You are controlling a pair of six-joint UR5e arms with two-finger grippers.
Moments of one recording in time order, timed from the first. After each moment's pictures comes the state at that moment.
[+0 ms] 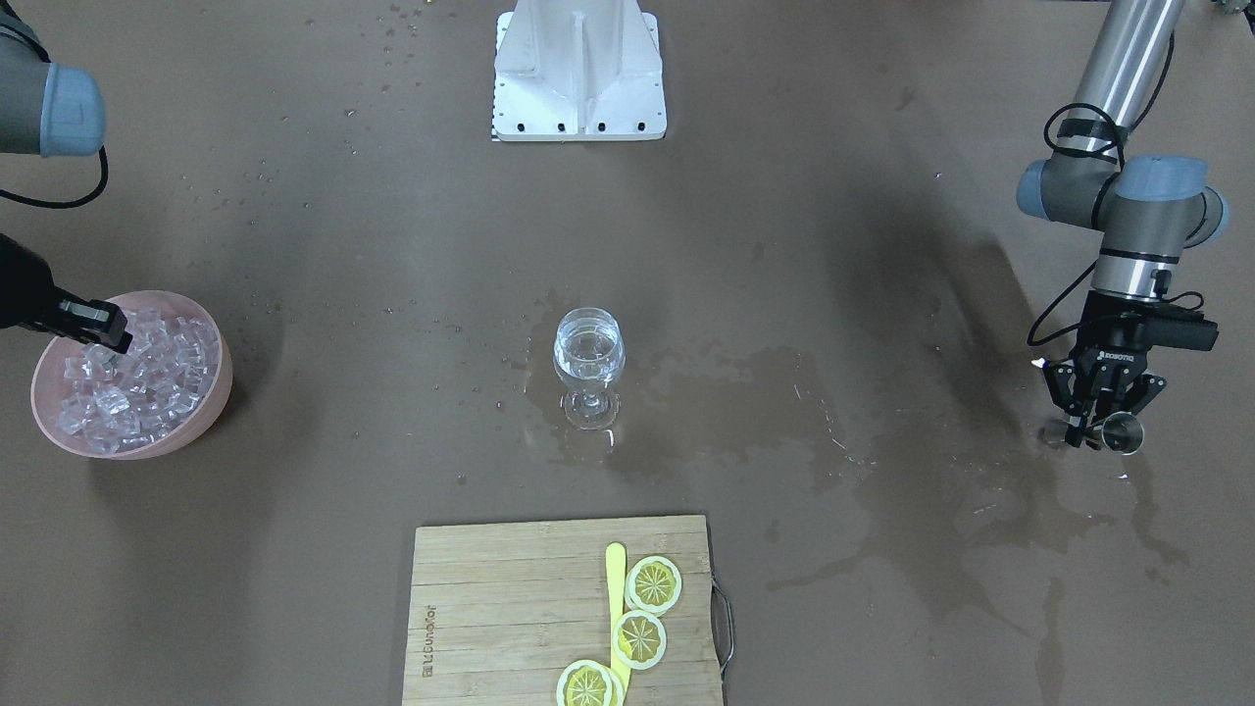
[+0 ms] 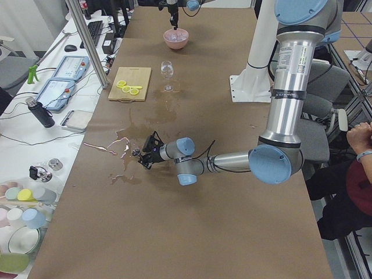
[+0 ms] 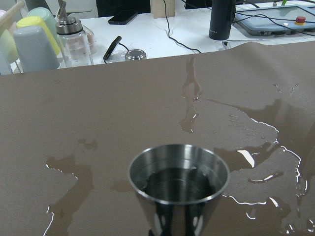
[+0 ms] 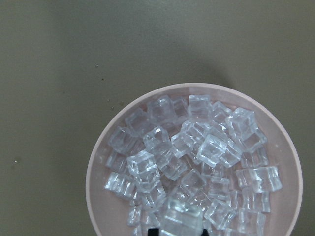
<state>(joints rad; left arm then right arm) -0.86 -1.68 -1.17 -3.08 -1.46 -0.85 1.11 -1.32 1.79 -1.70 2.32 0.78</state>
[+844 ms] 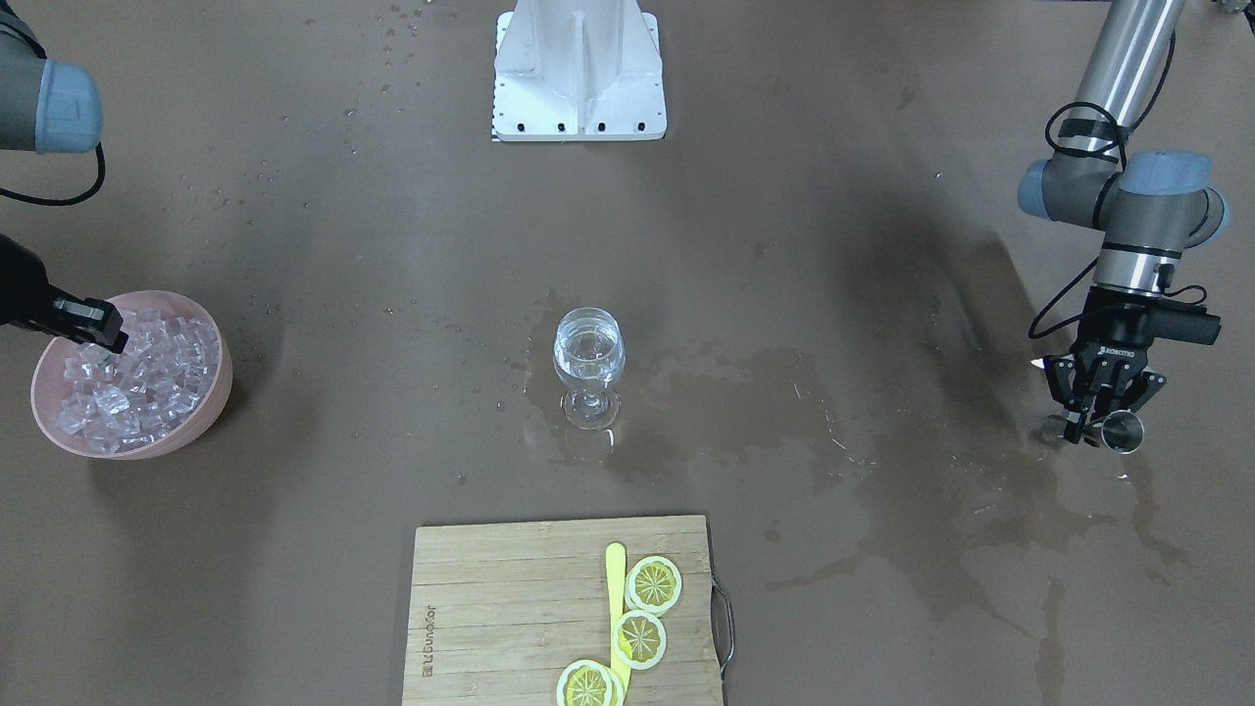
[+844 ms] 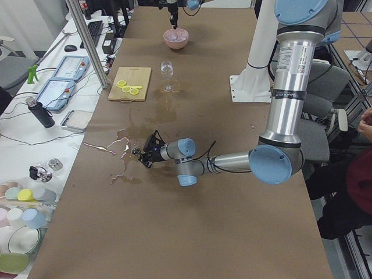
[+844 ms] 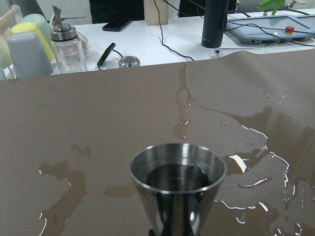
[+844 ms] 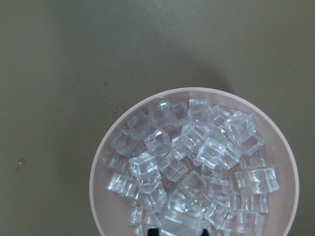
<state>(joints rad) -0.86 -1.68 -1.16 -3.14 -1.46 -0.85 1.12 -1.32 1.80 -1.70 2.32 0.78</state>
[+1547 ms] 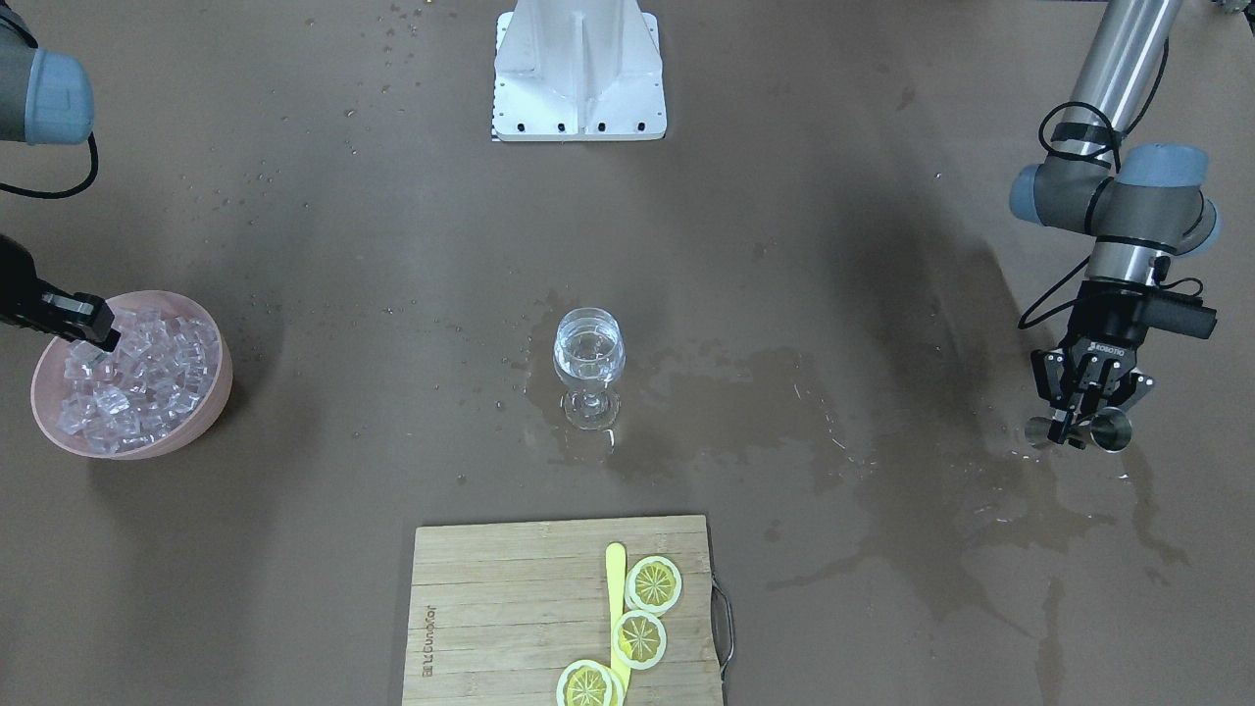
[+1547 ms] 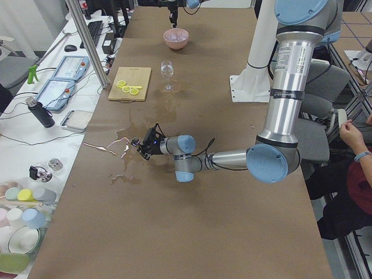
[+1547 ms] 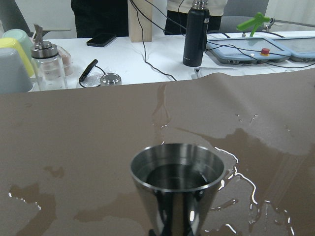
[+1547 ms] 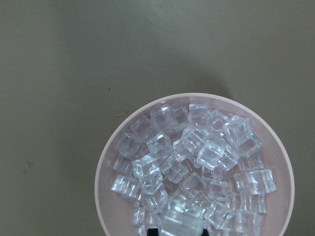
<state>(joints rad) -0.86 -1.72 -1.17 -3.22 -1.46 -0.86 1.13 -1.32 1.82 -1.70 2.32 0.79</state>
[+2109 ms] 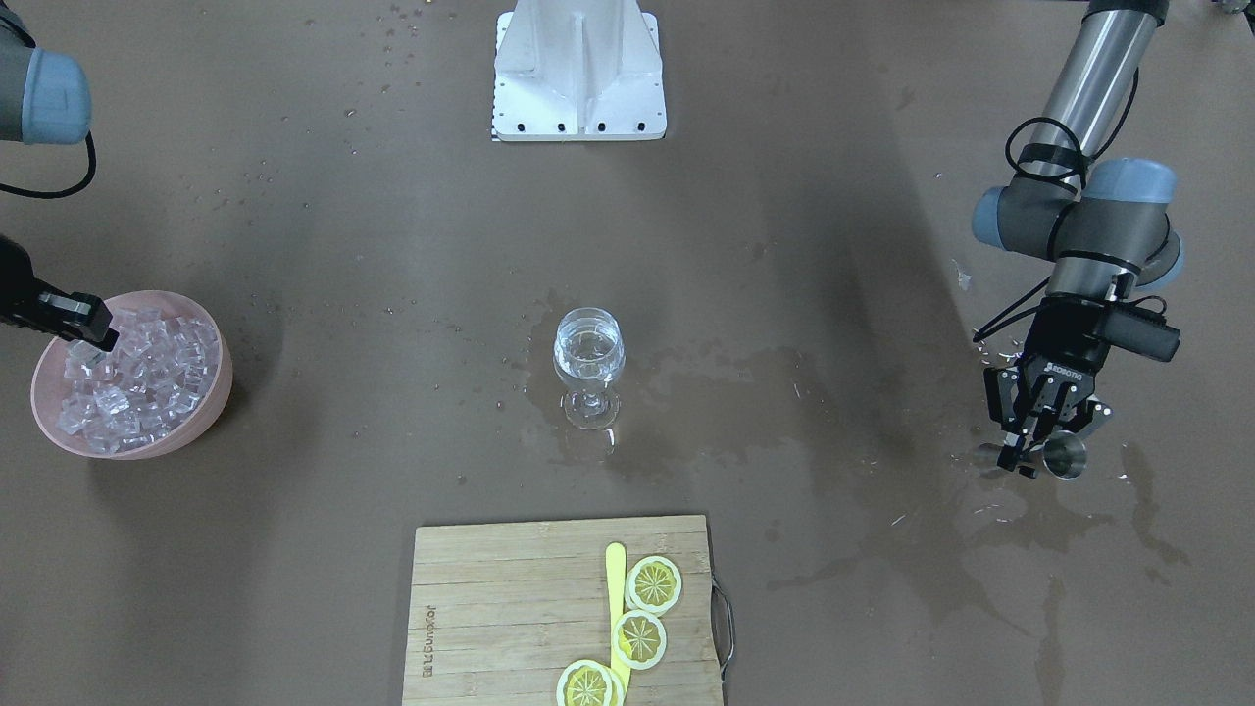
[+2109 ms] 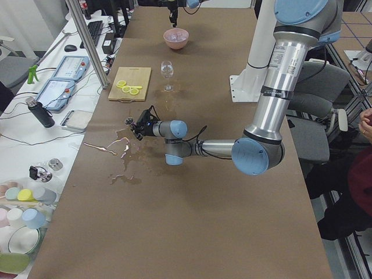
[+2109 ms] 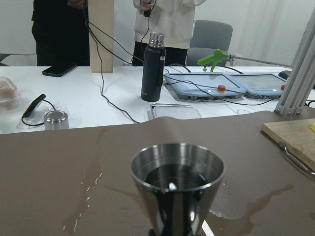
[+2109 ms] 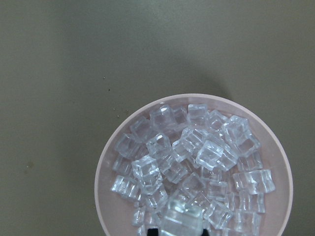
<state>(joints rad) -0.86 -1.84 -1.18 -3.20 -1.47 -0.85 1.14 -1.32 1.82 -1.70 2.32 0.79</state>
